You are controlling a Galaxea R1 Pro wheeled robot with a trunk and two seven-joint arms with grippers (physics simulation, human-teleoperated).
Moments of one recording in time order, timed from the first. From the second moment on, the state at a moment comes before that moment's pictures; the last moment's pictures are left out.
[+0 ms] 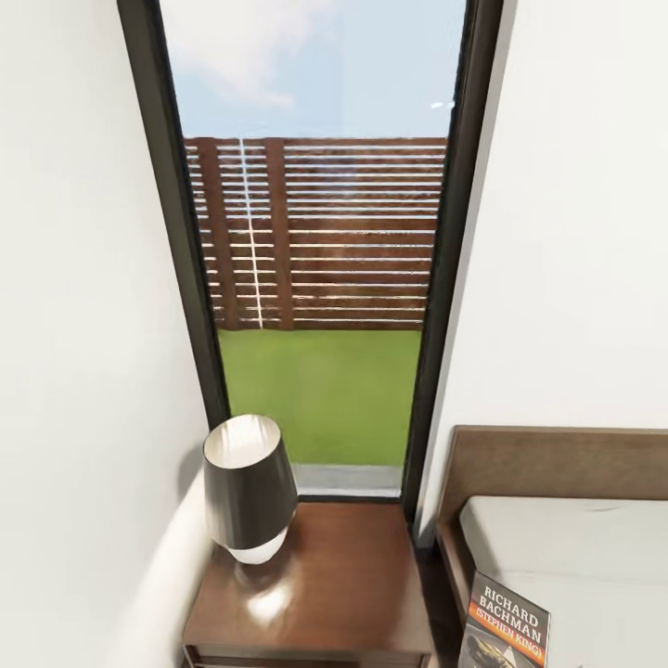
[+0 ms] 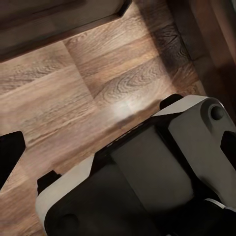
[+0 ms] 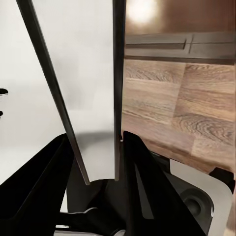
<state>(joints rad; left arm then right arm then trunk) -0.33 0.04 -0.36 -0.05 0.04 -0.14 -0.52 -0.42 -0.47 0.27 -0.06 -0.35 0.08 1.19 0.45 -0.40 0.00</state>
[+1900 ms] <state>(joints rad) -0.35 0.19 -0.30 -0.24 0.24 -0.05 -1.13 -0.42 -0.45 0.27 -0.02 -0.35 0.08 1.19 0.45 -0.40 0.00</state>
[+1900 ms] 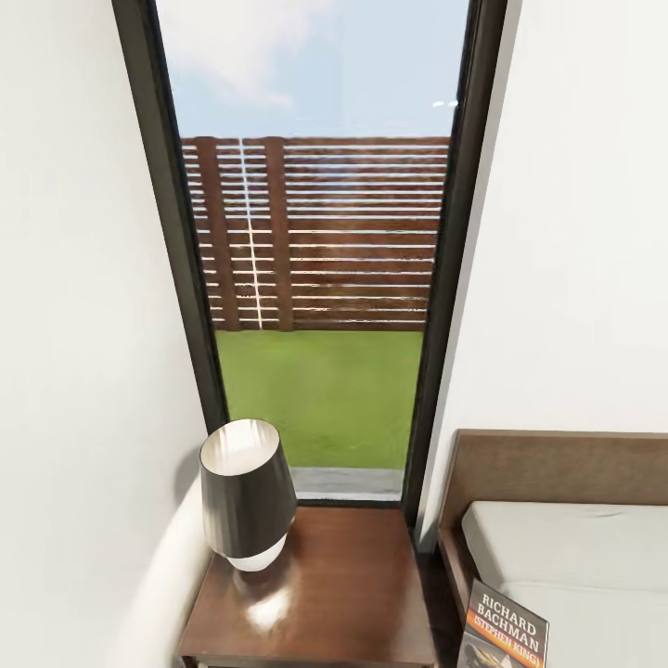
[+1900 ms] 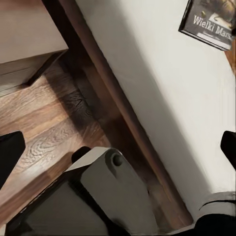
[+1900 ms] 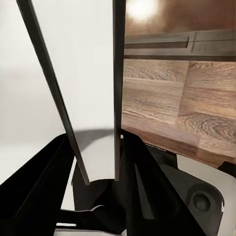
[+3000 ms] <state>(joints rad) -0.34 0.21 -0.30 -0.43 0.48 0.18 -1.28 -0.42 -0.35 0.27 -0.33 -0.35 0.40 1.19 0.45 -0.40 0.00</state>
